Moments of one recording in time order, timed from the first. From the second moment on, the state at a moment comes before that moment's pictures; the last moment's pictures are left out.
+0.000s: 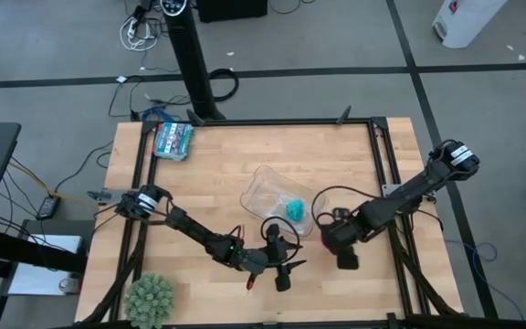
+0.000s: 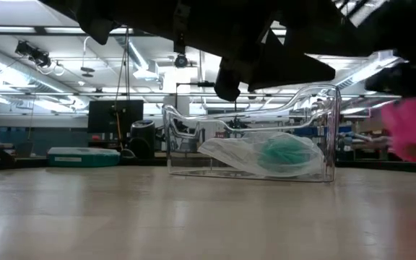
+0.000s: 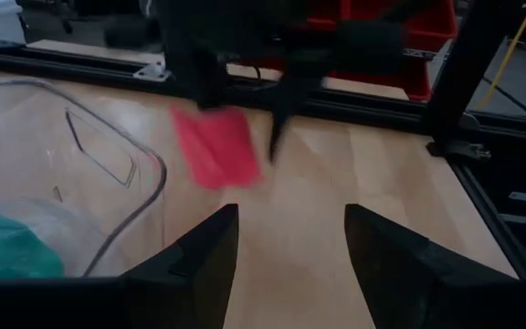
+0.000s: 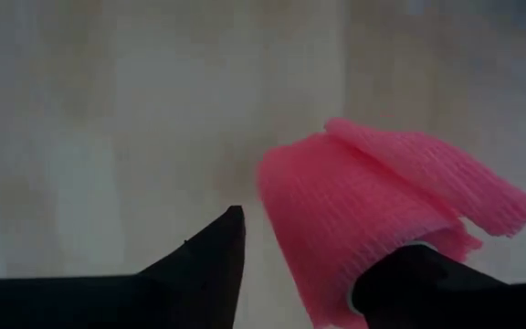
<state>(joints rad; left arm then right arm) -0.45 2.14 1.27 0.63 -0.56 -0.26 0.52 1.42 0.88 -0.79 0.05 0.56</state>
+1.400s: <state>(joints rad) -0.48 2.11 1.27 0.49 -0.61 -0.27 0.64 1.39 0.88 -0.39 0.43 0.44</state>
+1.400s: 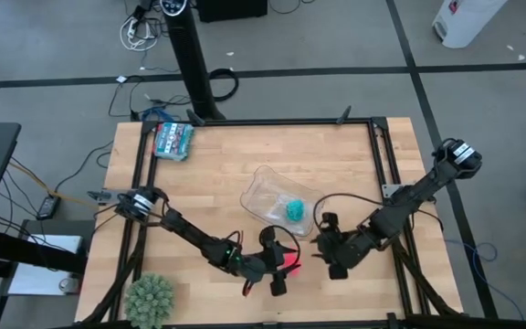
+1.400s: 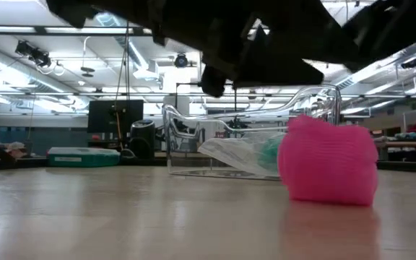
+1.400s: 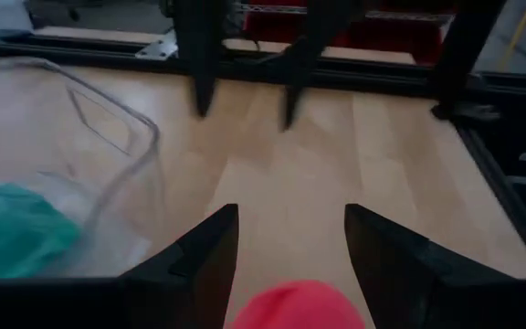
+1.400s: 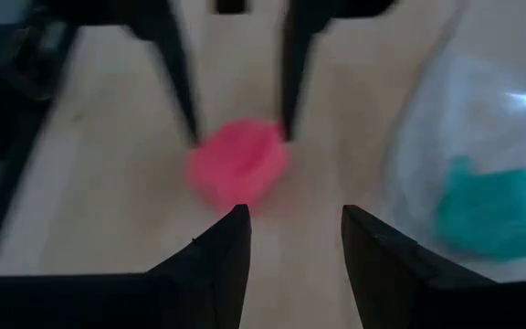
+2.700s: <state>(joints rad) -0.74 1.95 1.11 0.23 -1.20 -0.39 0.00 1.81 1.26 -0.52 0.01 -0.22</state>
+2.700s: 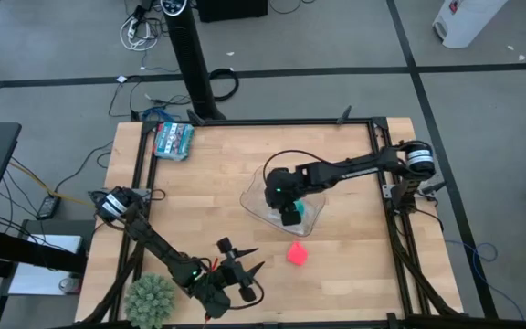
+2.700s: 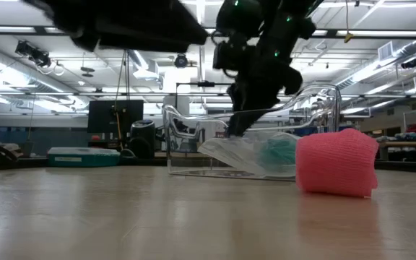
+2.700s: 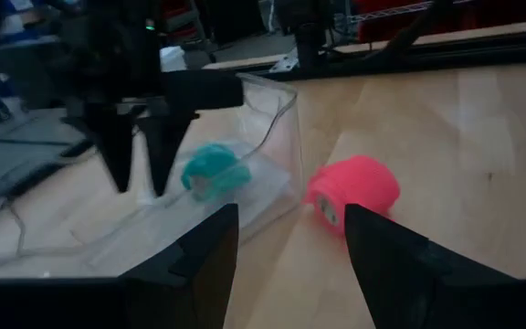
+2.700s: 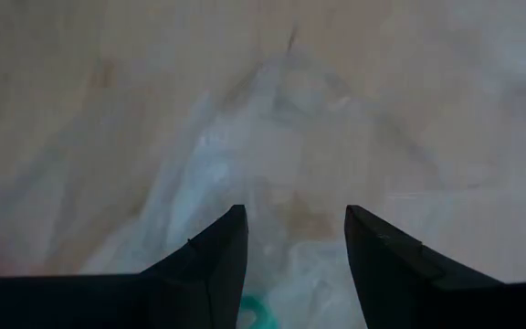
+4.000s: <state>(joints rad) -0.79 1.95 1.08 0.24 -1.26 -0.53 -0.07 1.88 1.27 -0.60 0.06 -0.51</state>
